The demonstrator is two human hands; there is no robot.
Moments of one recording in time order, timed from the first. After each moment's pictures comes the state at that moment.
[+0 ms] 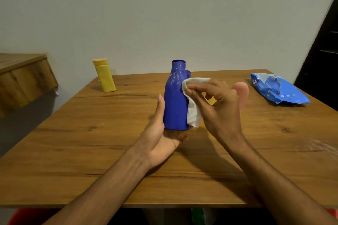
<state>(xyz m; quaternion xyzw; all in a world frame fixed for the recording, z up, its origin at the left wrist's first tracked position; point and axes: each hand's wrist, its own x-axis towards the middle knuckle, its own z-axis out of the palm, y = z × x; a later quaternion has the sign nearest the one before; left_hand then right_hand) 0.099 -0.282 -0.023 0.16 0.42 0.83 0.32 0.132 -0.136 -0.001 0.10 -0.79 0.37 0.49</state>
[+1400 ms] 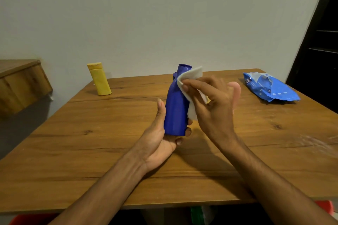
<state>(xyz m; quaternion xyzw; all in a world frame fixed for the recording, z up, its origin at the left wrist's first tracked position) 0.106 -0.283 -0.026 0.21 0.45 0.80 0.34 0.135 -0.137 -0.001 0.09 -0.79 0.29 0.54</state>
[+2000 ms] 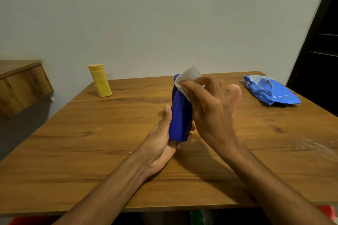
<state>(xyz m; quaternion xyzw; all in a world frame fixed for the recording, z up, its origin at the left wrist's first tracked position) 0.111 -0.280 -0.026 0.22 0.51 0.78 0.29 0.140 -0.144 0.007 0.06 -0.81 0.12 0.56</state>
